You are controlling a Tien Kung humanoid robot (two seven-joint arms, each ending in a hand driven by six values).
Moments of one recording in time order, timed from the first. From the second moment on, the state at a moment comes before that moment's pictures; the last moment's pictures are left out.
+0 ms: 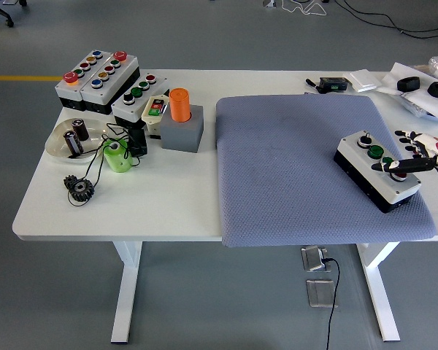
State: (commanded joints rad) left arm -0.12 0.00 -0.70 -0.18 -0.36 0.25 -0.11; right arm 0.73 -0.62 0.63 1.05 -1.00 -0.06 -0.28
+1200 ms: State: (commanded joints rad) left arm -0.11 0.00 -0.70 -0.18 -0.36 0.25 -0.11; right arm 0.87 -0.55 0.33 0.98 -1.32 -0.31 -0.43
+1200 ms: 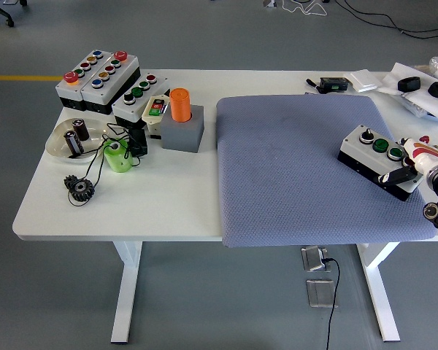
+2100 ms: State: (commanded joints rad) left arm -0.12 0.00 -0.71 -0.18 -0.36 0.25 -0.11; right arm 0.94 -0.58 0.24 0.98 -1.43 -0.17 0.19
